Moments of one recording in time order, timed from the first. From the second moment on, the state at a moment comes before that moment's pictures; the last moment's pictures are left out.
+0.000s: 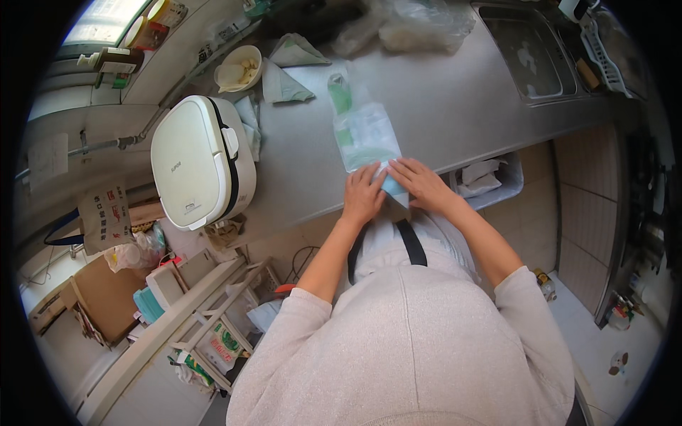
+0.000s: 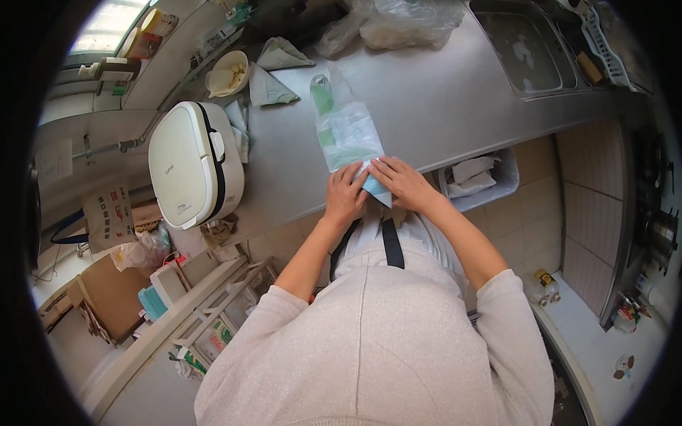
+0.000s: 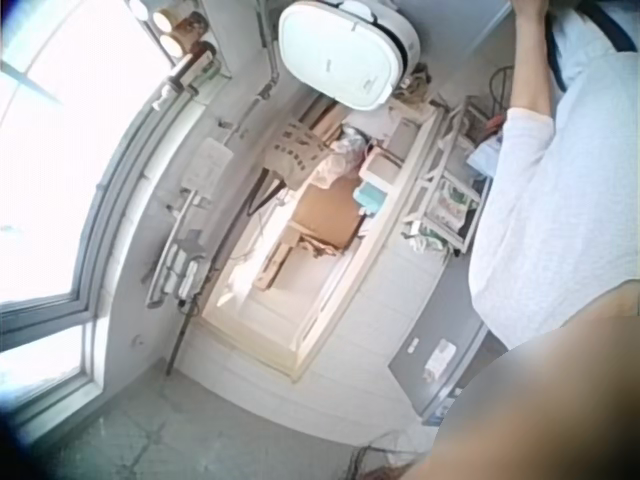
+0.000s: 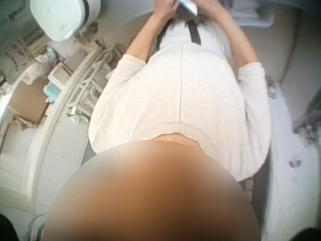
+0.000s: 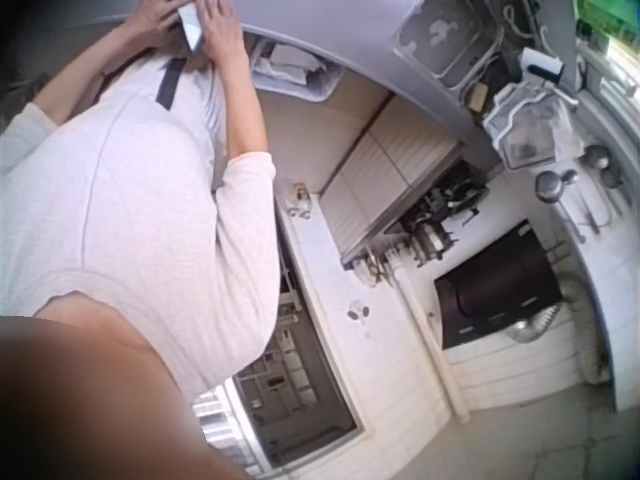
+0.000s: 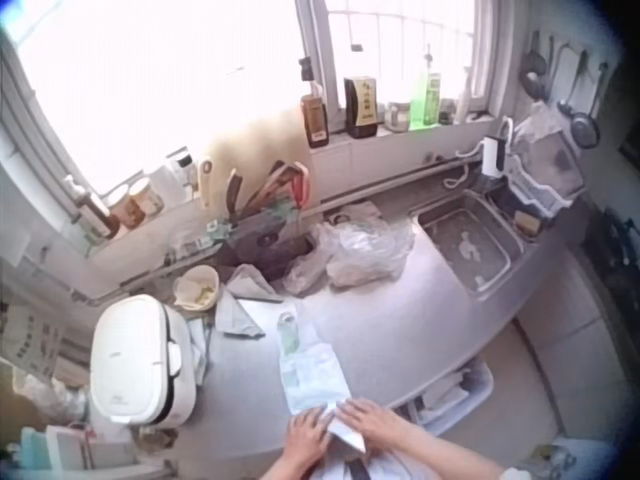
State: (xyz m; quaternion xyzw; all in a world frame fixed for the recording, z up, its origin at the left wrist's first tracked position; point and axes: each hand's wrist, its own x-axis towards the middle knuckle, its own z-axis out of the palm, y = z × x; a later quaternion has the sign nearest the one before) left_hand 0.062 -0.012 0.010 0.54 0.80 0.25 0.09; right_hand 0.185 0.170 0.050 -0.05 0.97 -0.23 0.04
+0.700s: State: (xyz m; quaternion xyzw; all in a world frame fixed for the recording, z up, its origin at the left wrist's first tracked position) left_hand -0.012 0.021 -0.006 0.43 0.83 0.34 0.03; right_hand 0.108 0.194 0.009 0.10 0.93 -0.31 -0.17
